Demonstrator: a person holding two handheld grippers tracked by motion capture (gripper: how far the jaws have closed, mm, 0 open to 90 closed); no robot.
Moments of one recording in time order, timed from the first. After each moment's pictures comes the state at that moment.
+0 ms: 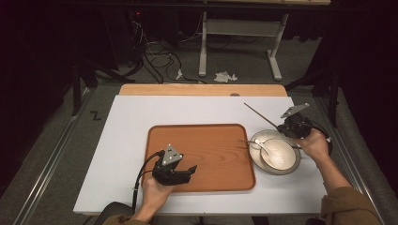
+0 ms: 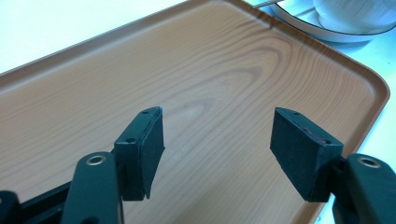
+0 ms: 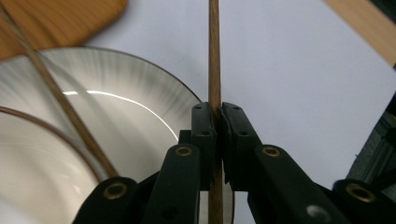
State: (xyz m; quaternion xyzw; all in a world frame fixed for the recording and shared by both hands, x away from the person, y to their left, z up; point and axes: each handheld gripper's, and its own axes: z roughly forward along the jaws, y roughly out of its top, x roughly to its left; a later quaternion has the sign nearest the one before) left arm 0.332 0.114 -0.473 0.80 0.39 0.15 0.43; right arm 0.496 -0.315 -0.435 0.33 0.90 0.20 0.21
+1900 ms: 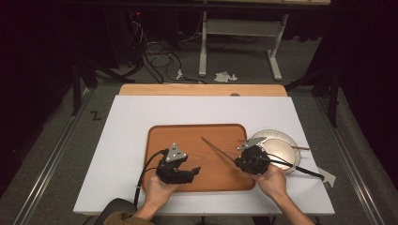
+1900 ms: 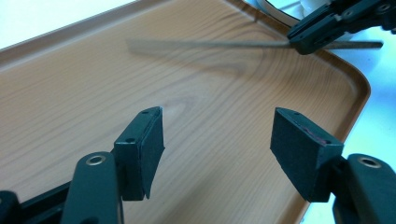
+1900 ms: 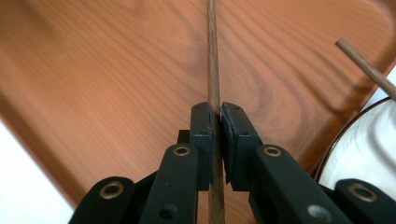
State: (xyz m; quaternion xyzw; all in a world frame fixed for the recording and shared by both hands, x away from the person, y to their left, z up) left arm 0.340 0.107 -0.475 0.81 0.39 0.11 0.43; right arm 0.387 -0.176 -0.466 0.35 0.90 0.25 0.11
